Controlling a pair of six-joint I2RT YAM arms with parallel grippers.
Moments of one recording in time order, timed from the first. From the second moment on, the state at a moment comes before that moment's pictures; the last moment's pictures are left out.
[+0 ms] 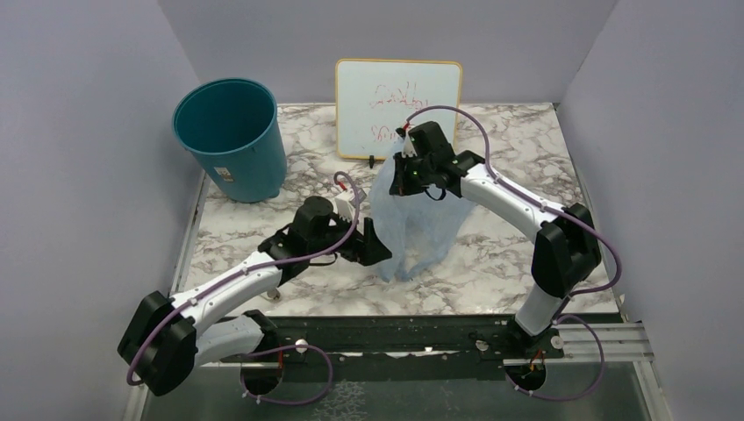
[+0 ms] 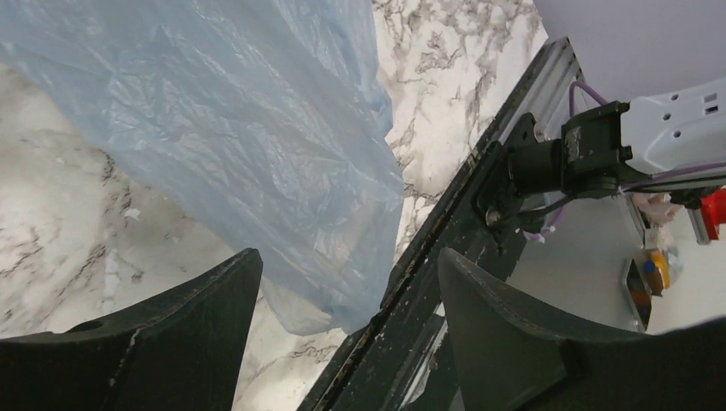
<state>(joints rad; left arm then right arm) -0.70 1.05 0.58 0.02 0.44 -0.54 0.61 1.73 1.41 -0.47 -0.16 0.34</state>
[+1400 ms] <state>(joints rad) -0.70 1.41 0.65 0.30 0.75 -0.52 0.54 1.77 1.42 -0.46 -0.27 0.43</state>
